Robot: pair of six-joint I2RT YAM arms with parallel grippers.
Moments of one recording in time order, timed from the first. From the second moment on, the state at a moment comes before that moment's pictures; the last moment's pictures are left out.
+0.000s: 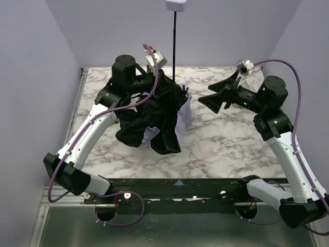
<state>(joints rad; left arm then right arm) -0.49 1.40 1.52 -0.24 0.66 -0.06 0.27 1.03 1.20 -0.17 -0.74 0.26</state>
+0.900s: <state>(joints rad) -0.61 1.51 1.66 -0.51 0.80 0.28 0.38 1.16 1.18 0.13 -0.86 0.28</state>
